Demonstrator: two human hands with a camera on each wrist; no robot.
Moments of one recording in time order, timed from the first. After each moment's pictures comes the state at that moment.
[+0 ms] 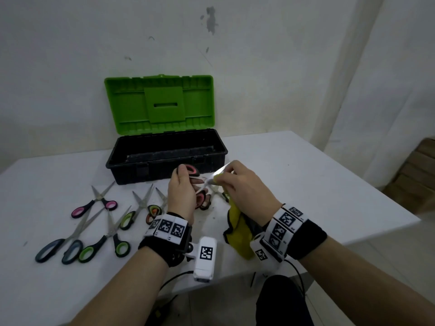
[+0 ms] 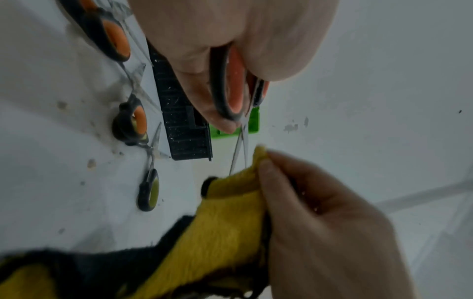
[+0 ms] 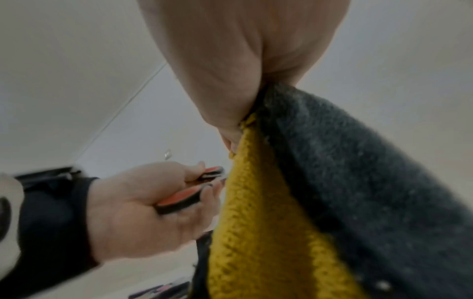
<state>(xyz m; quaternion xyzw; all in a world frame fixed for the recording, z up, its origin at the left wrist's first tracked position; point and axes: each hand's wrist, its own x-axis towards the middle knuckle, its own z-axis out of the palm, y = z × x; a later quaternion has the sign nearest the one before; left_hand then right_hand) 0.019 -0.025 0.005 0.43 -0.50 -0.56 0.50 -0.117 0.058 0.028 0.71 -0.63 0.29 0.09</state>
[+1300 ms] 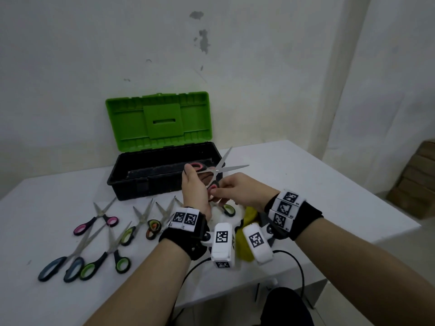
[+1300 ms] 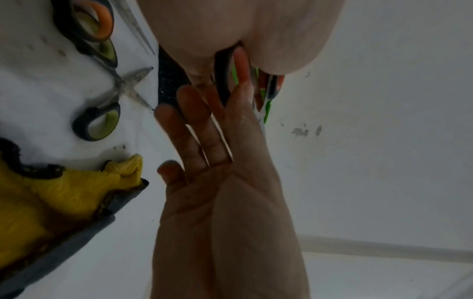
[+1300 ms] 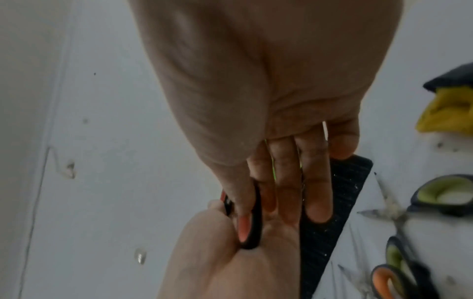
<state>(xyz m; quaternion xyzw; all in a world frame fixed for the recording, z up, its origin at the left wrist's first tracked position) -0.026 -0.024 0.036 0.39 -0.37 -0.66 0.52 -0.136 0.043 0.056 0.59 -0.65 0.35 -0.32</state>
